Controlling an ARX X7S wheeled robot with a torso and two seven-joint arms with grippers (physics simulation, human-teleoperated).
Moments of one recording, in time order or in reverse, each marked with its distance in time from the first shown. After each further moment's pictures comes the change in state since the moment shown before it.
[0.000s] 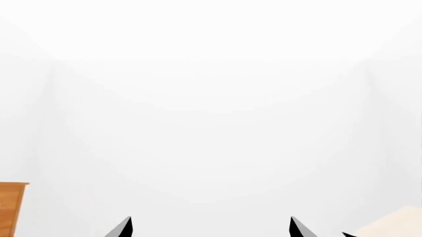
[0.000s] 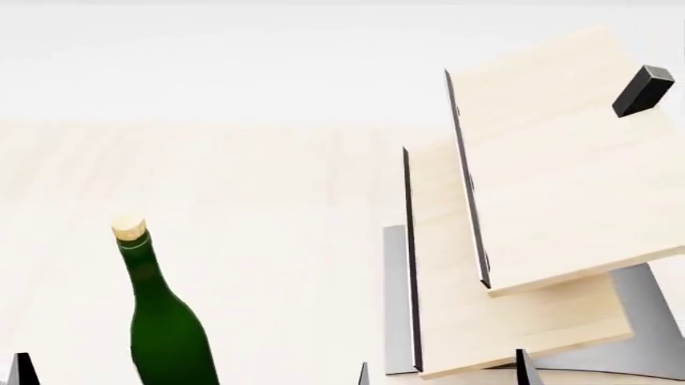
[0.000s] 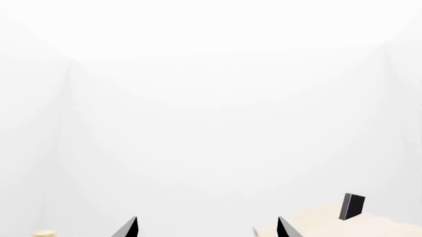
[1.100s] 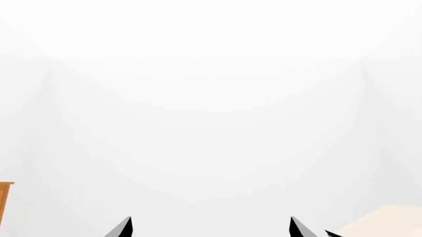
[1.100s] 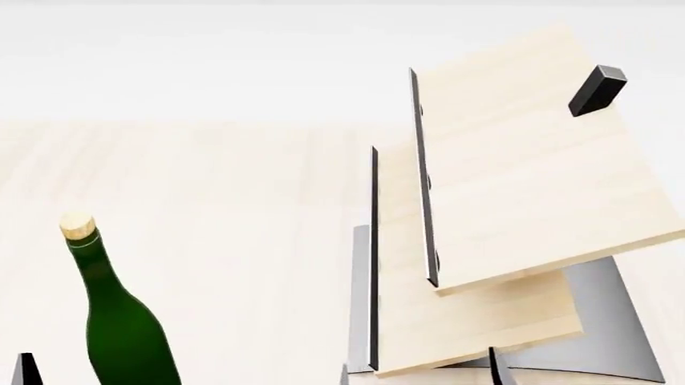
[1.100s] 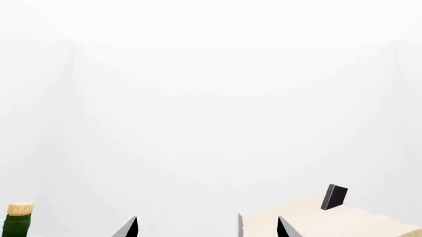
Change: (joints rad) left arm -0.007 -0.017 0.016 -0.003 0.003 -0.004 -0.021; right arm 0.028 0.007 -0.037 0.031 -0.040 0.048 0.010
